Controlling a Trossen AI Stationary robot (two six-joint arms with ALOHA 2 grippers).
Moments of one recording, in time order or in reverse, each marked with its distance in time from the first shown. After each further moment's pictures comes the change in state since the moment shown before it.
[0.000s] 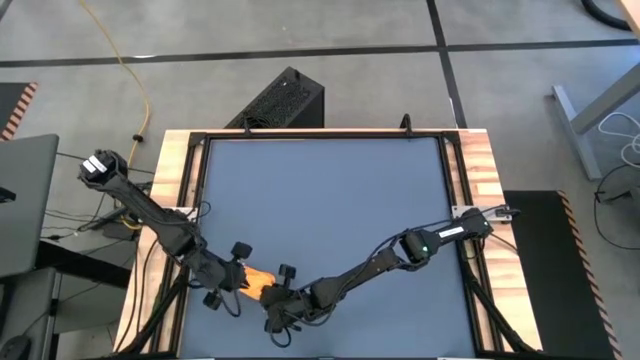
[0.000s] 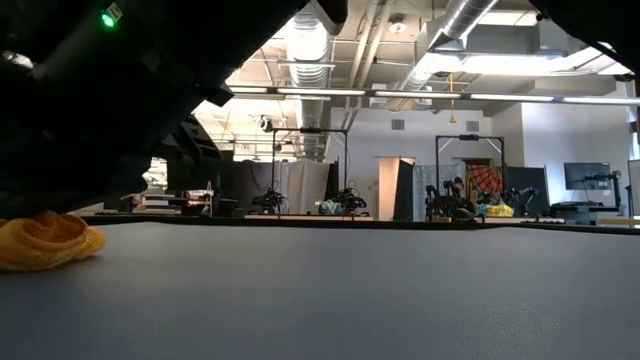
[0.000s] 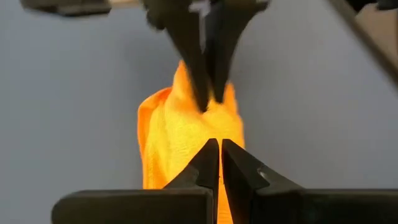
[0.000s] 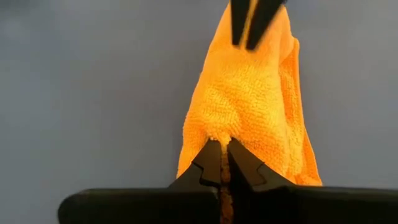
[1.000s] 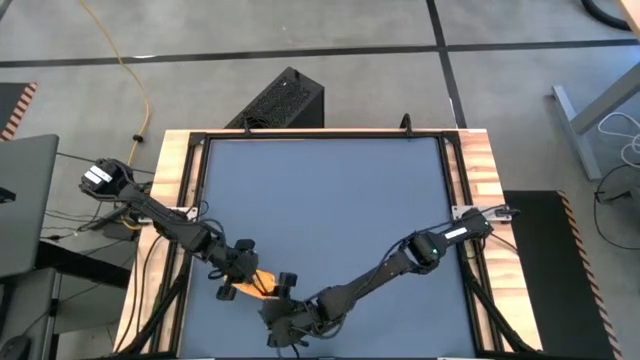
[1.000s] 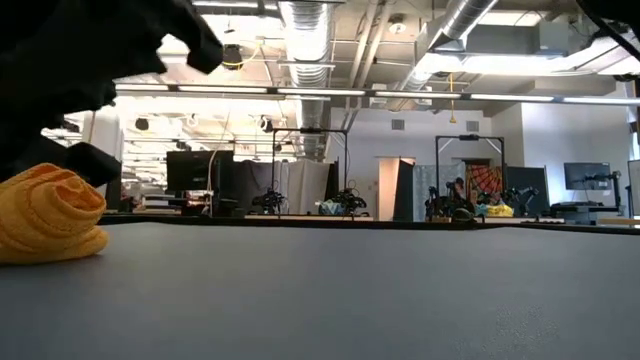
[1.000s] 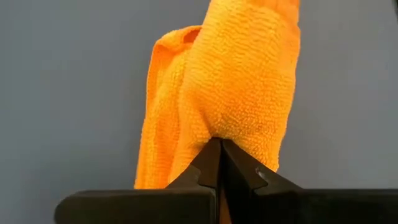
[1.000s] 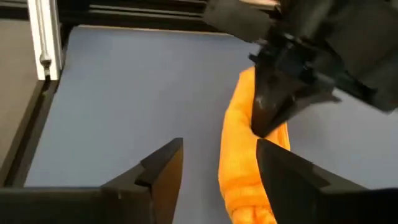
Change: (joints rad) left arm 0.184 0.156 -0.059 0.008 0.238 -0.198; right arm 0.064 -0.063 0.078 -0.090 0.087 -0.109
